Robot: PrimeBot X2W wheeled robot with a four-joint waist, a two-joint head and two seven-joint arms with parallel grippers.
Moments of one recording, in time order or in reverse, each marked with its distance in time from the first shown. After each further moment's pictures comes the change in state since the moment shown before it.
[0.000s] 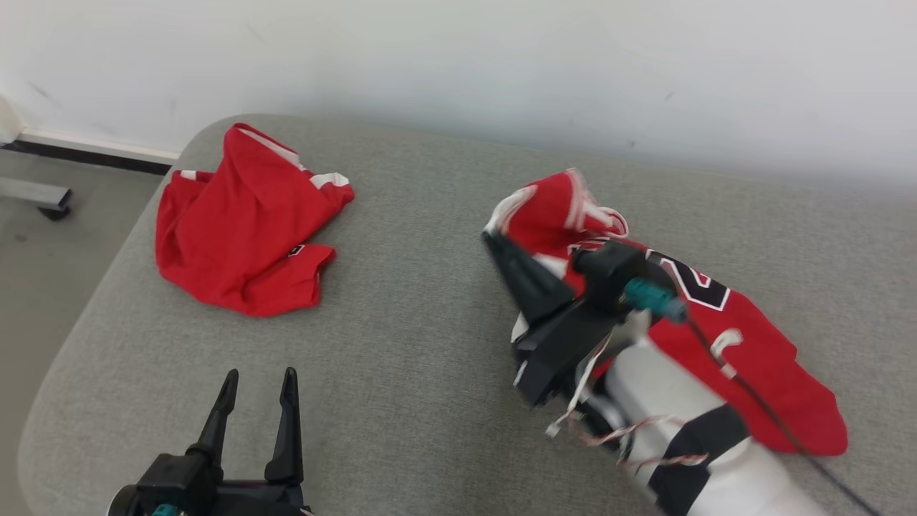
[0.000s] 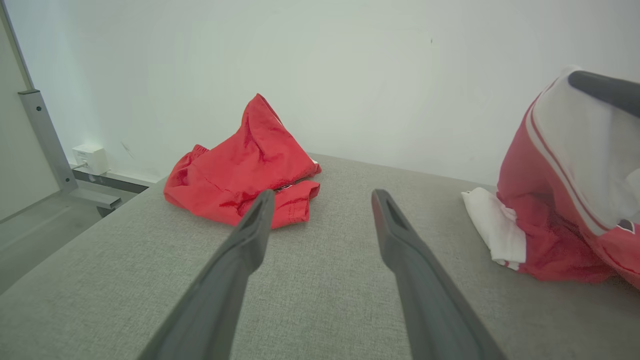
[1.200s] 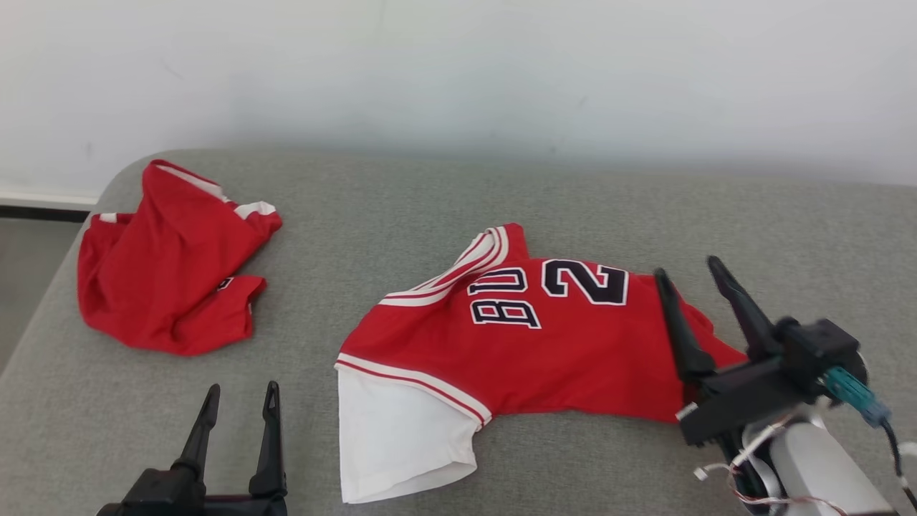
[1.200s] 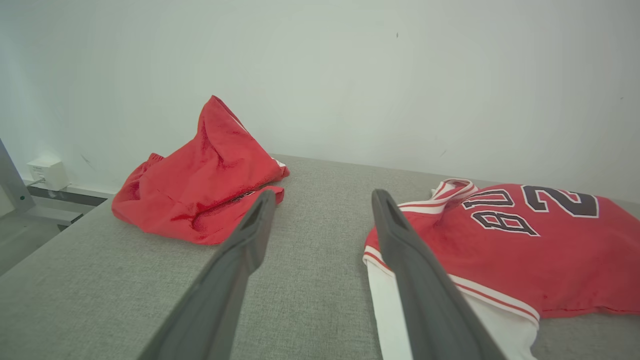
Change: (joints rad) left arm 0.025 0.001 0.039 -0.003 0.026 0.001 0.000; right arm 0.352 -0.133 -0.381 -0.262 -0.136 0.000 -0.045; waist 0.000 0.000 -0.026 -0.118
